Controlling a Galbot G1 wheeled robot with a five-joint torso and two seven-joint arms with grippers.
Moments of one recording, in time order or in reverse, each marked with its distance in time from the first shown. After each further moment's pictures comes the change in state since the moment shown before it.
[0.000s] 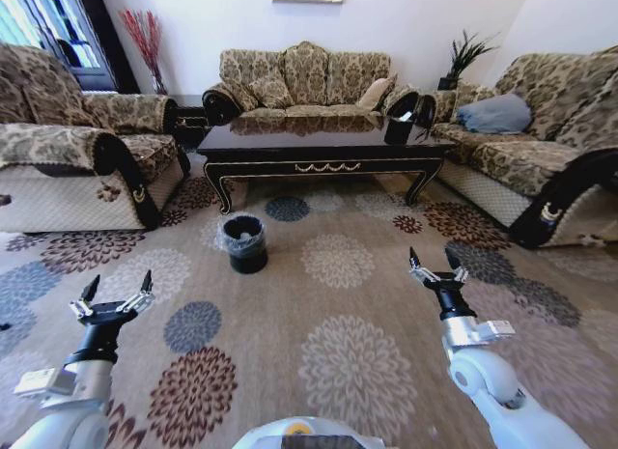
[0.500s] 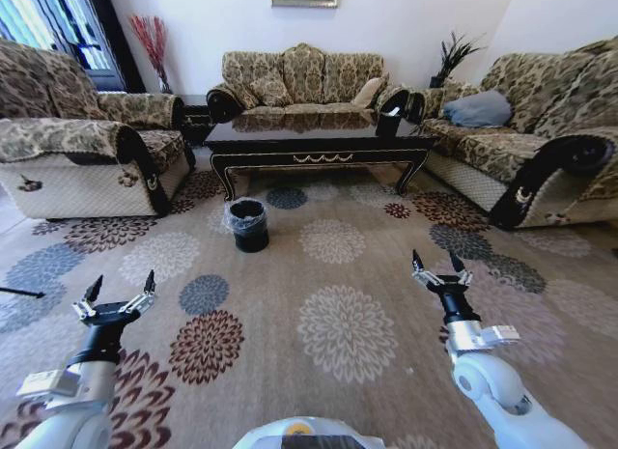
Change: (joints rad) left arm 0.003 -0.008 0.004 -0.009 0.000 0.001 -0.001; right arm -0.023 0.008 0.019 -0.005 -0.003 0.017 -0.014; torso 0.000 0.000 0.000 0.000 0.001
